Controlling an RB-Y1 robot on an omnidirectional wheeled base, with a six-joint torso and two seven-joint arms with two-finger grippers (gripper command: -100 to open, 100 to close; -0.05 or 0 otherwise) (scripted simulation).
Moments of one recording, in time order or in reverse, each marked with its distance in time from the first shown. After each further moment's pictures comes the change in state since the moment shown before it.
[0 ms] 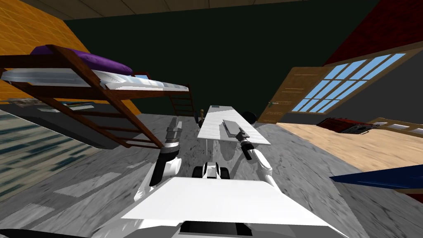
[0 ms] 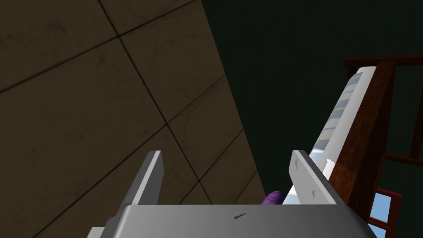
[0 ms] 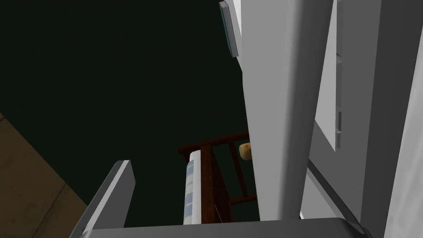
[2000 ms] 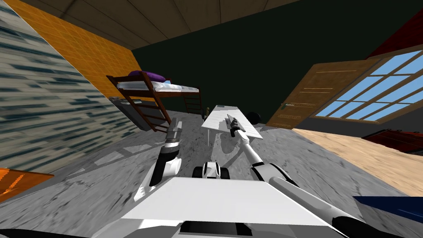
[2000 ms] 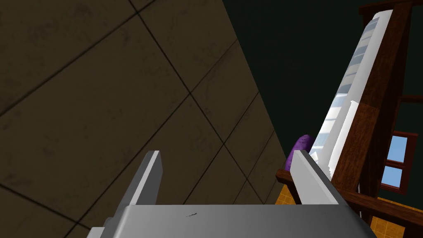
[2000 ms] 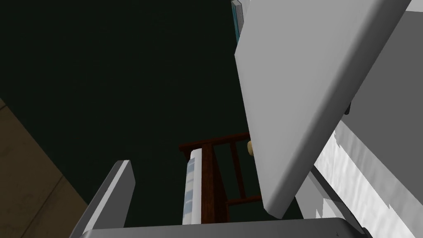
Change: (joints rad) left arm 0.000 0.000 0.000 0.000 0.000 0.000 0.000; right arm -0.556 -0.036 0.187 0.424 -0.030 0.435 0.025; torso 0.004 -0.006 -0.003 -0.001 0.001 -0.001
